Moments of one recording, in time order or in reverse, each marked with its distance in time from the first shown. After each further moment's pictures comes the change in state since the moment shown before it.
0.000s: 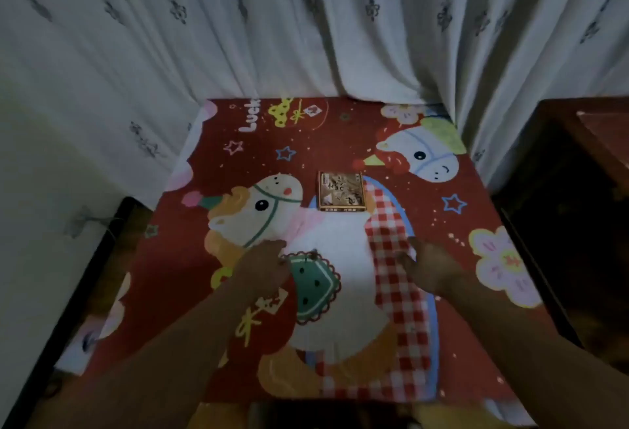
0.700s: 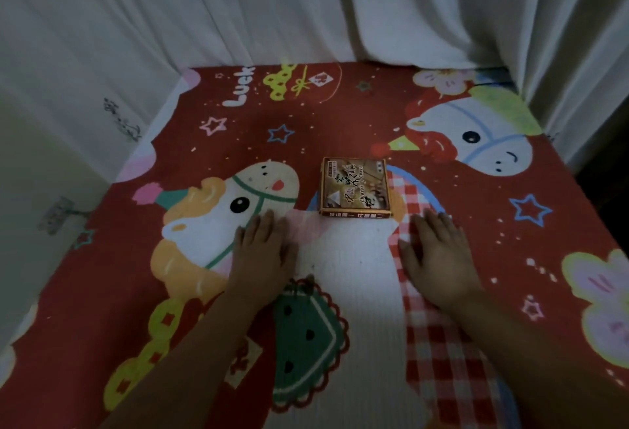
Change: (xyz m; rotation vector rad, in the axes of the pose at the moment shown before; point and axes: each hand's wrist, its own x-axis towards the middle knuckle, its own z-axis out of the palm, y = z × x) left_hand 0.140 -0.035 0.091 0.234 0.264 -0.019; right_hand 0.165 0.036 0.088 -0.181 0.314 -0.171
